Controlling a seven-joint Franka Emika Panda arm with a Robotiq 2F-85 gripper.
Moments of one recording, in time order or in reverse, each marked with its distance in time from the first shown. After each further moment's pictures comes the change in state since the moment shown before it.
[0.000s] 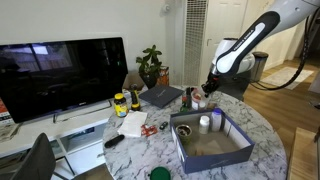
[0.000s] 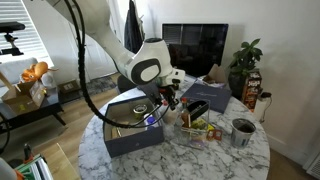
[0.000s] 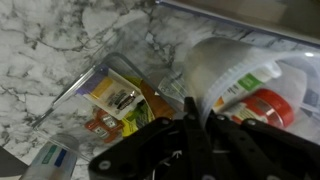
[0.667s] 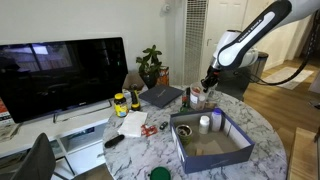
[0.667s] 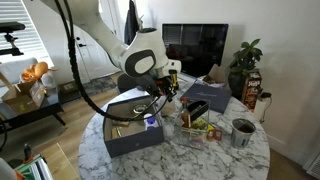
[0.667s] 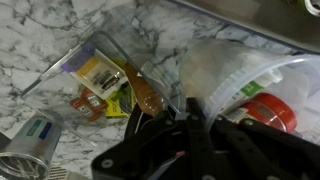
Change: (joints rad) arm -0.003 -0.091 0.032 -0.033 0.024 -0.003 -0.082
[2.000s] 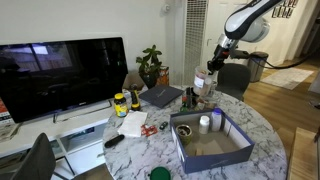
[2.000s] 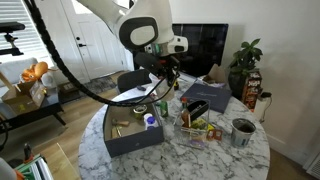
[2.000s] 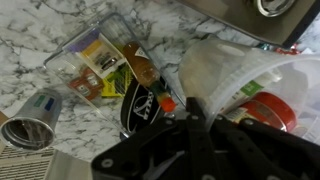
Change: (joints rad) arm -0.041 -0.196 -0.025 0.045 0.151 -0.279 -0.238
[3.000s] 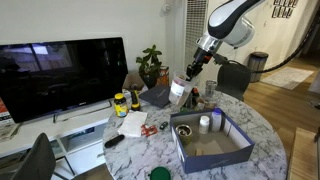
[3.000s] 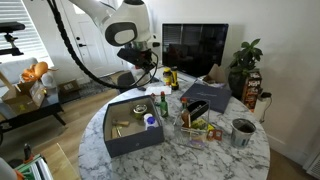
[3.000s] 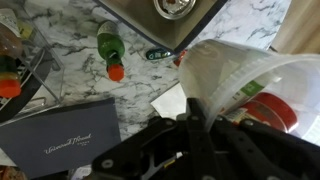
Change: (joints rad) arm 0.052 0.039 0.226 0.053 0.267 0.037 -0.230
